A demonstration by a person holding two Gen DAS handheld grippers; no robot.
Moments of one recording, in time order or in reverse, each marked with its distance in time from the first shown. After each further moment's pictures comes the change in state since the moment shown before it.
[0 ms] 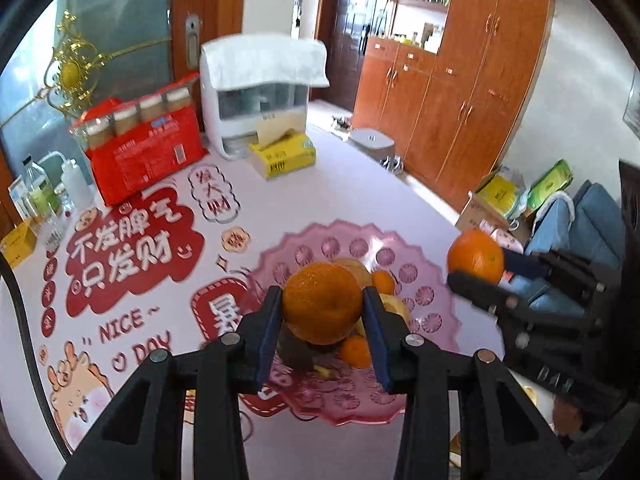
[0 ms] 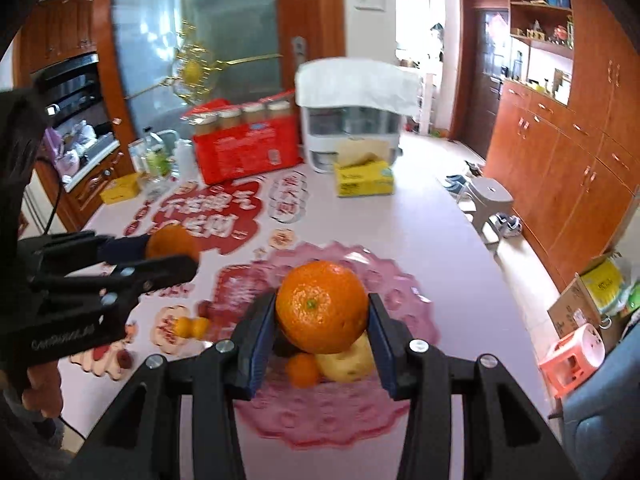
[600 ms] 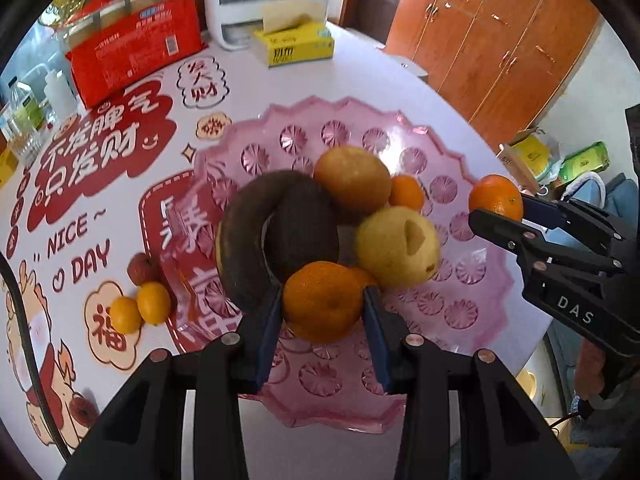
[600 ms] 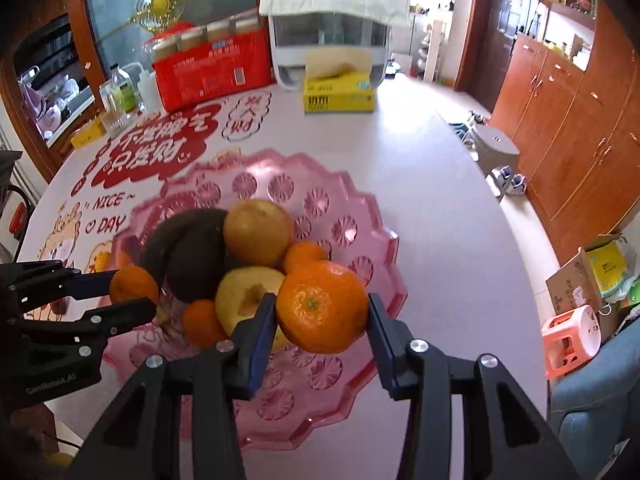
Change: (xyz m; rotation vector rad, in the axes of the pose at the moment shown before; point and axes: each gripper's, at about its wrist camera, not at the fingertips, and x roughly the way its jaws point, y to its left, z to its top) left arm 0.113 -0.019 -0.056 -0.124 0.271 0.057; right arm 0.097 -0.064 -0.043 -0.041 0.227 0.010
